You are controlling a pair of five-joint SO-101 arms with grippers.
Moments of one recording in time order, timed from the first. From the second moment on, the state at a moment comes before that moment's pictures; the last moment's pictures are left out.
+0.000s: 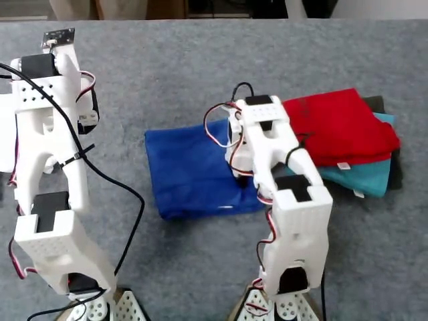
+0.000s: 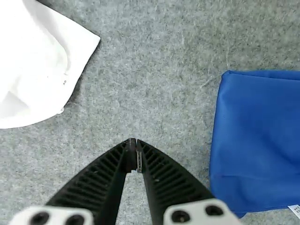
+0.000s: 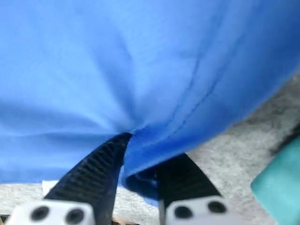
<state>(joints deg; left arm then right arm) -12.4 14.2 -27.7 100.1 -6.5 -12.5 33.1 -0.4 85.9 2.0</state>
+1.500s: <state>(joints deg) -14.4 14.1 -32.1 100.1 -6.5 26.7 23.2 -44.4 97.9 28.2</state>
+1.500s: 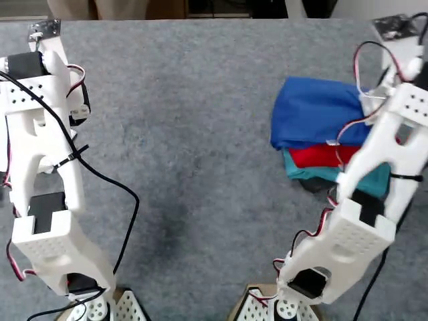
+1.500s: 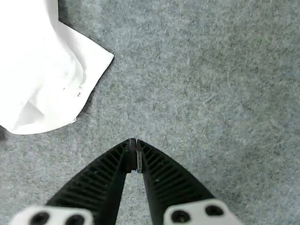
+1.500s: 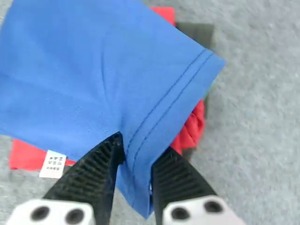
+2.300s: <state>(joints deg) -14.4 14.1 -32.1 100.1 -8.7 27.2 23.2 -42.4 95.8 34.9</state>
